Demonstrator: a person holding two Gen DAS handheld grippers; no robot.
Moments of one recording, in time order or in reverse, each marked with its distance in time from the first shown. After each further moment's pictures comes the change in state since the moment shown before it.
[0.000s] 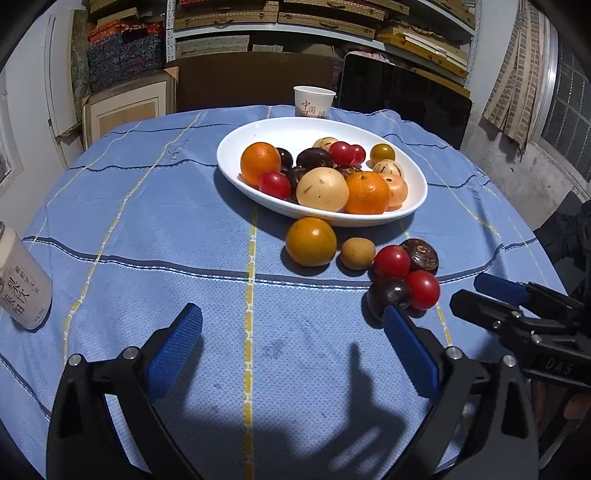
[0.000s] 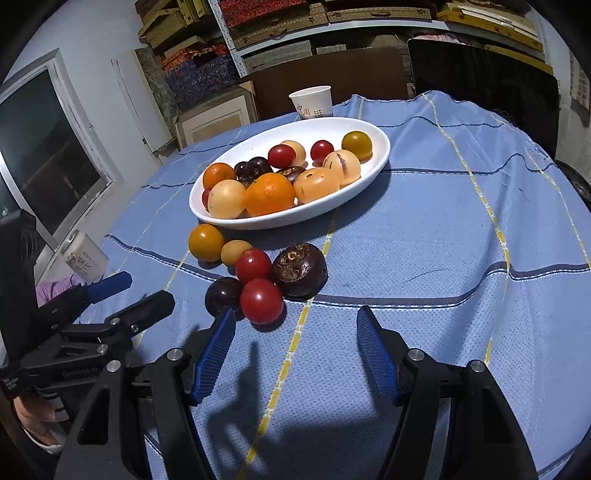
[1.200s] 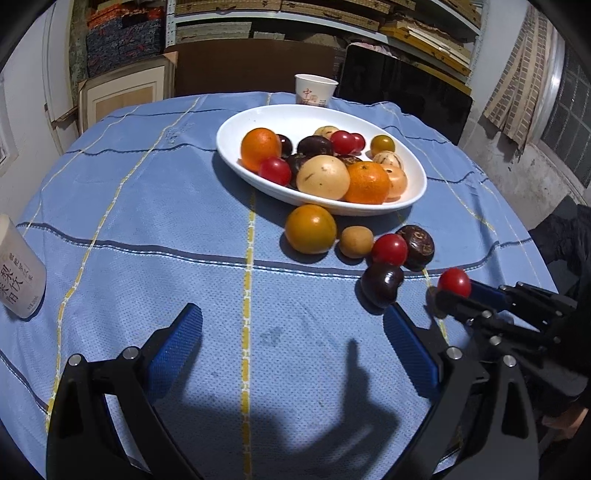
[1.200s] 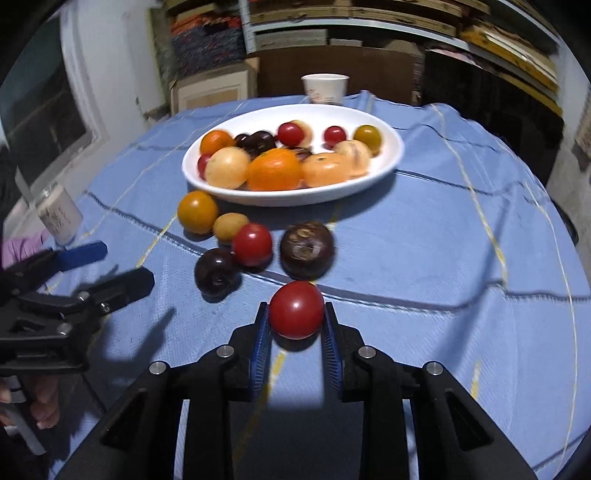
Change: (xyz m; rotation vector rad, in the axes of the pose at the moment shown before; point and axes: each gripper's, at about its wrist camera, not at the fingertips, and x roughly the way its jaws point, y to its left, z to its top) left arm 0.003 0.001 -0.001 -0.013 0.049 -0.038; right arm 0.010 0.020 -0.004 -0.124 0.055 -0.127
